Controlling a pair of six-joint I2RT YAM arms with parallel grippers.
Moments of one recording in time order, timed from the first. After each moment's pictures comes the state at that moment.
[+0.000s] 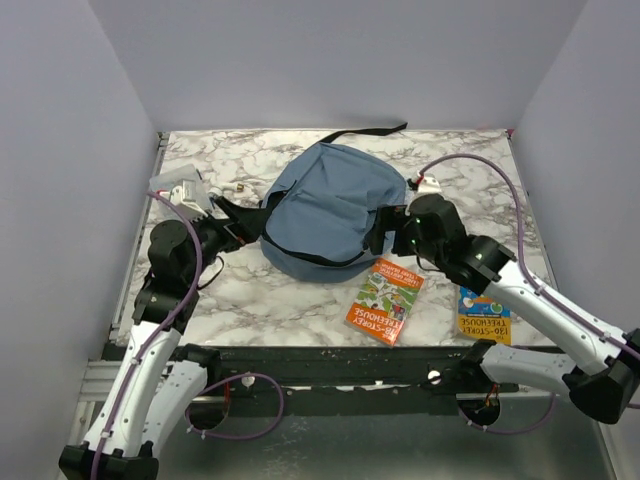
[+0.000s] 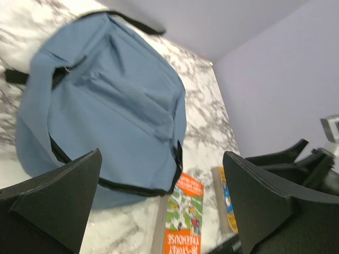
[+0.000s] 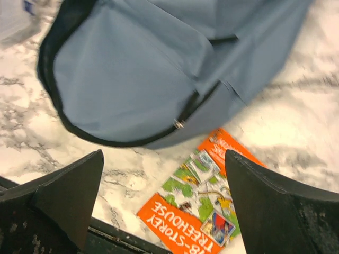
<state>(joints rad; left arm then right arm) -0.22 0.66 0.71 -0.14 0.22 -0.74 0.75 1.13 1.07 -0.52 0.23 0.47</state>
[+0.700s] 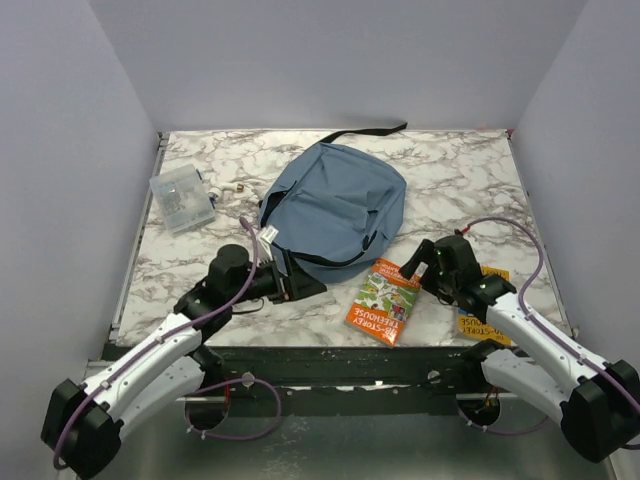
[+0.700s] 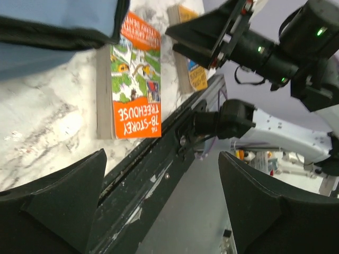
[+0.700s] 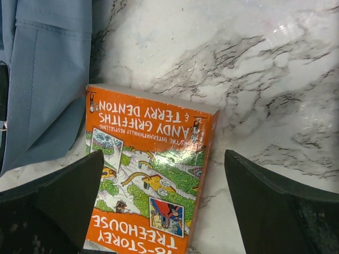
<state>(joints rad) -0.53 0.73 0.43 -0.03 0.56 -0.92 0.45 0.91 0.51 -0.44 0.18 0.88</state>
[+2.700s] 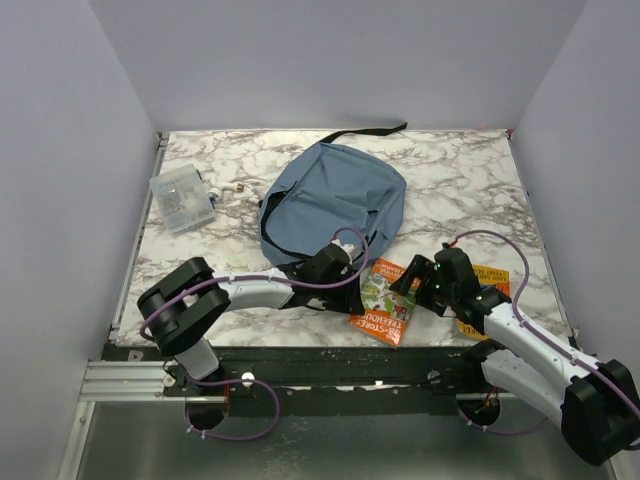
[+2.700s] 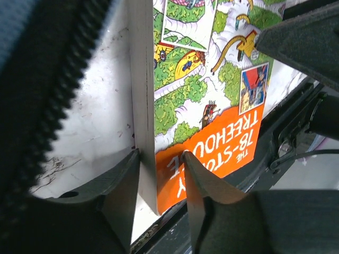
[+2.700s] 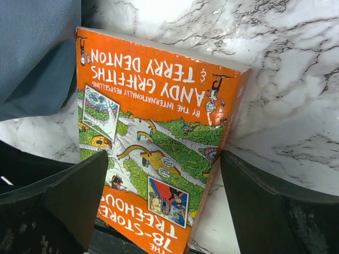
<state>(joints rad) -0.97 1.62 0.77 0.04 0.25 -0.78 0.44 0.90 0.35 -0.29 -0.07 0.86</state>
